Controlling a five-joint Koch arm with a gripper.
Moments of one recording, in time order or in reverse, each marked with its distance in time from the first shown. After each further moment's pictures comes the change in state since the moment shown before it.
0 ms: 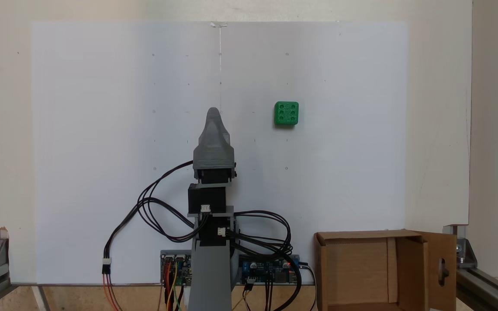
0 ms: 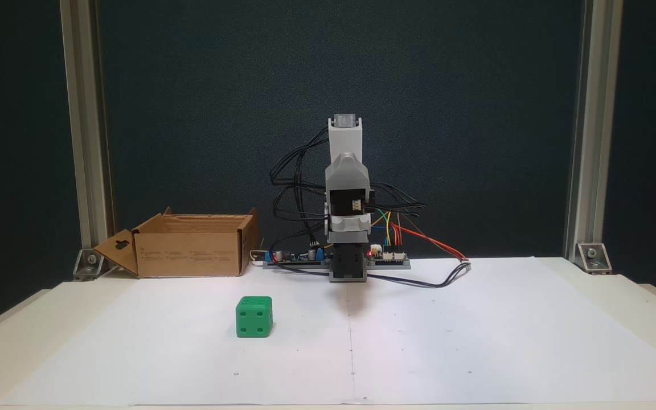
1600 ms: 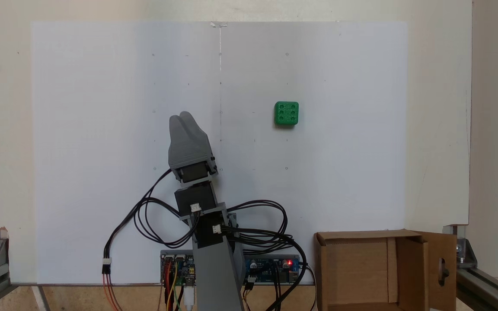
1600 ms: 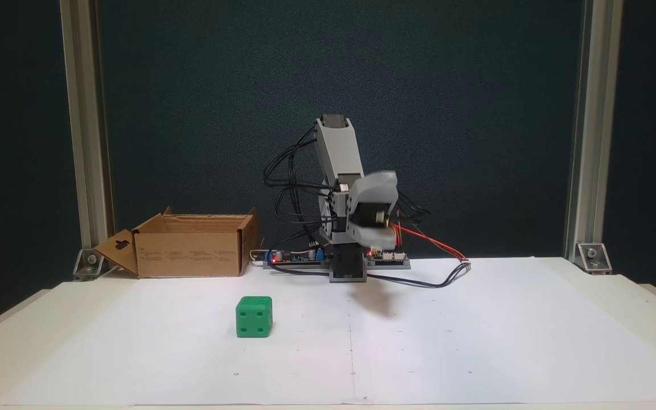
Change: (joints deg) arm -14.2 0.0 -4.7 9.1 -5.8
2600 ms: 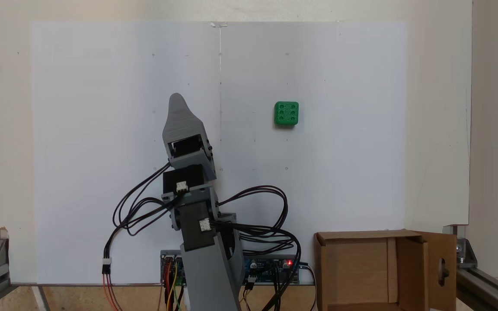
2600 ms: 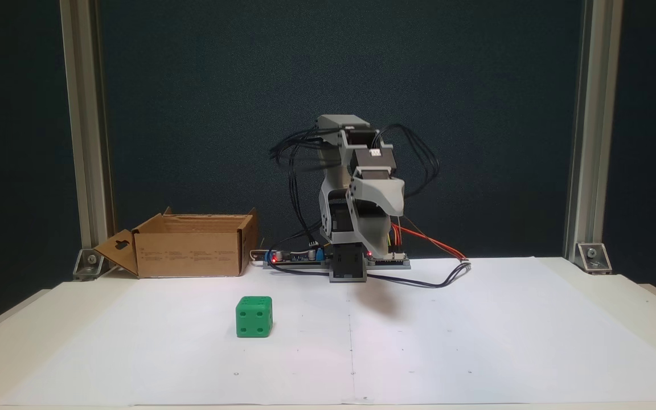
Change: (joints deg) arm 1.2 0.0 -38.3 83.8 0.0
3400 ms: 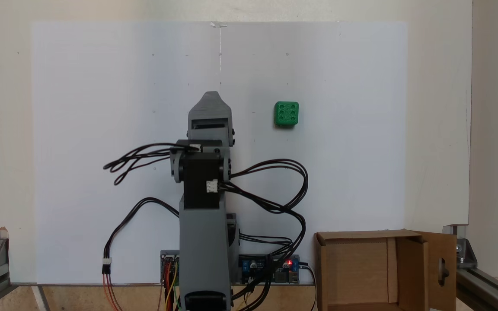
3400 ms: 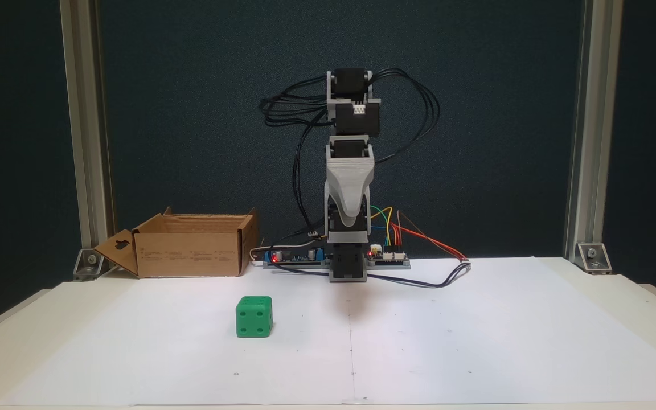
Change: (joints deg) arm 13.6 -25.1 -41.2 49.5 0.3
